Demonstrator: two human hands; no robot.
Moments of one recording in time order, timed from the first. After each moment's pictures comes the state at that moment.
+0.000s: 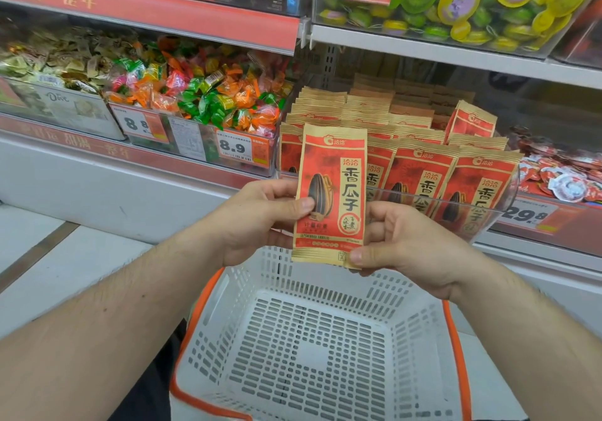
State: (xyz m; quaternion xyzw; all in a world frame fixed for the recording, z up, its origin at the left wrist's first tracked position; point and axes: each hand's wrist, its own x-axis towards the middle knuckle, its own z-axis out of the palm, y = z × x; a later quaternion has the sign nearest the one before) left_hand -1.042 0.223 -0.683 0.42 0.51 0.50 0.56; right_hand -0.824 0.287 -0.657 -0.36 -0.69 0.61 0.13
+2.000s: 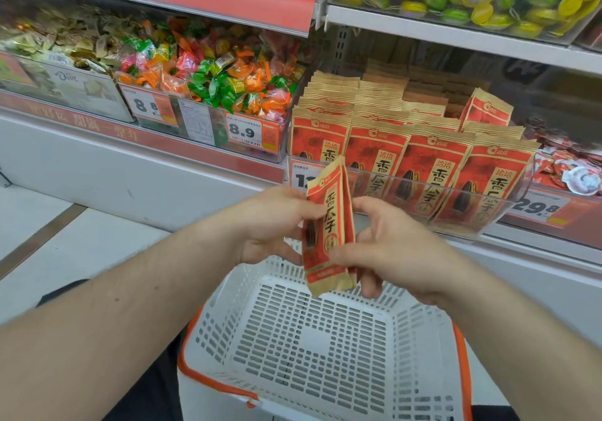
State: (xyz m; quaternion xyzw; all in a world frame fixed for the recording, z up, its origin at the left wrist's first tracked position) left_hand -1.022 0.214 -0.678 0.36 0.60 0.40 0.60; right_hand -0.849 0.251 -0.654 -0.41 -0.70 0.58 0.08
